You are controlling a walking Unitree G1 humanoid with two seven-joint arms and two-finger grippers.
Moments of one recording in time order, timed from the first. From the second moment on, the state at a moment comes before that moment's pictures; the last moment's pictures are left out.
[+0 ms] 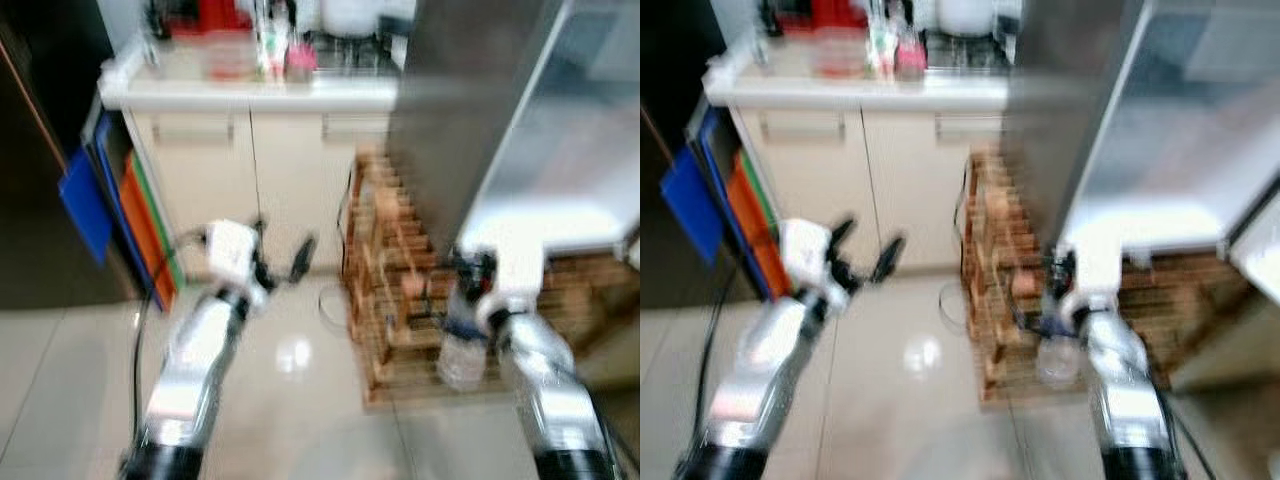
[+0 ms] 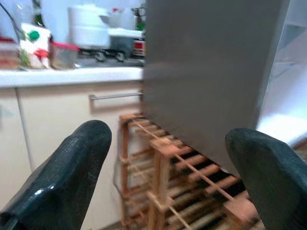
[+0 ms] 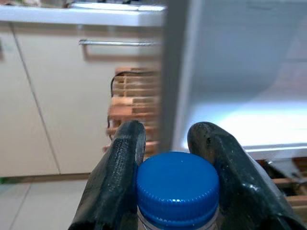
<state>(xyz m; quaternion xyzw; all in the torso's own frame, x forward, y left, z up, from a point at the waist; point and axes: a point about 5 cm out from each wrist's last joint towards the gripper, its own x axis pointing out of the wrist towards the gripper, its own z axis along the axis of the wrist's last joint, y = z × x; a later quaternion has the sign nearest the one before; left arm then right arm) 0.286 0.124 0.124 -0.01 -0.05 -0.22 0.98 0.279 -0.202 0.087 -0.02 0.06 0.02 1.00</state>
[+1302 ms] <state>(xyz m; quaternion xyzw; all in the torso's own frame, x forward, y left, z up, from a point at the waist) 0.306 0.124 0.106 0.03 0.00 -0.22 0.97 0.267 -0.196 0.086 -0.02 0.00 -0.03 1.00</state>
